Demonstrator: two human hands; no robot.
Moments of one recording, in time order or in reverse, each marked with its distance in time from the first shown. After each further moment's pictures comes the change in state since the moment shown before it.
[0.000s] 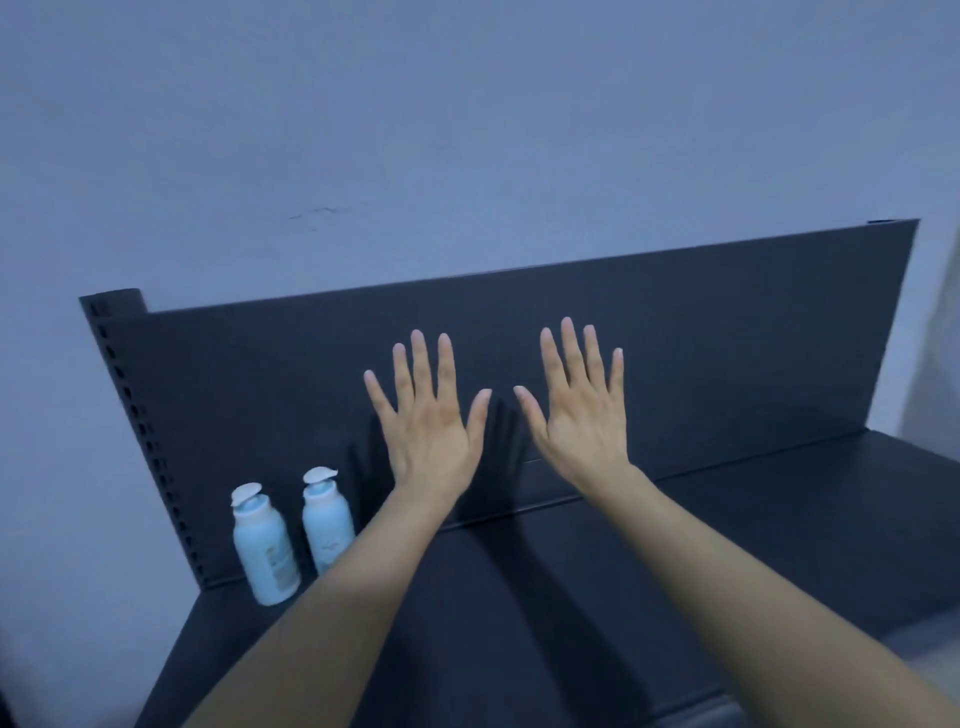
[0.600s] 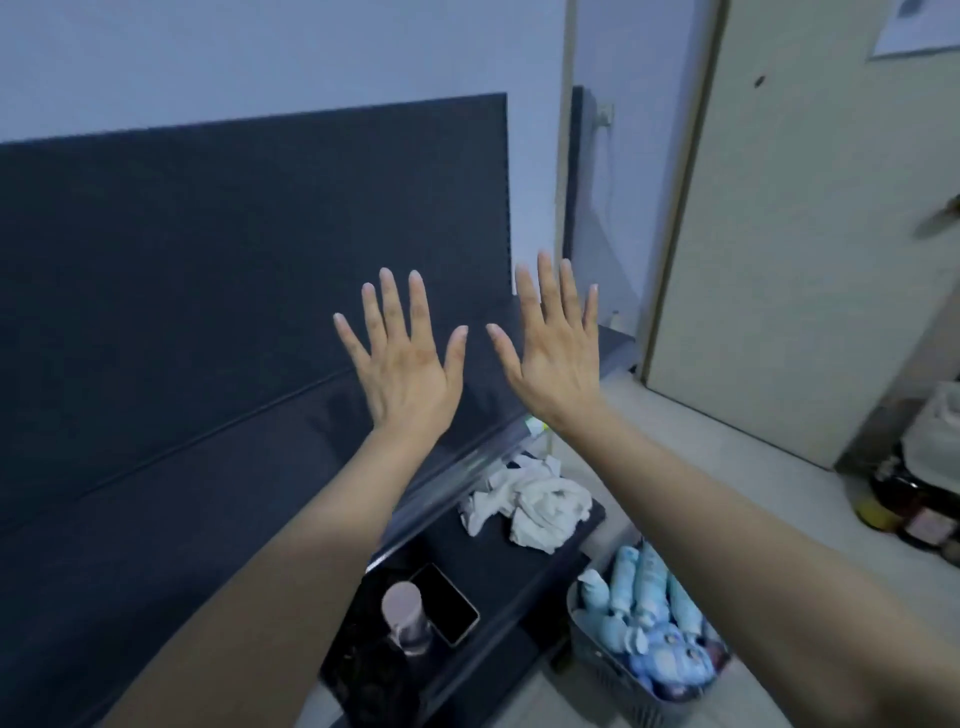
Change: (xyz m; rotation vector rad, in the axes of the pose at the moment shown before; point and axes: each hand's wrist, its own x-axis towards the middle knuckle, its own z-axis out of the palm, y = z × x) left_hand -0.102 0.396 0.016 -0.381 -0.172 0.266; right_hand -0.146 0.352 -0.145 -0.252 -0.031 0.307
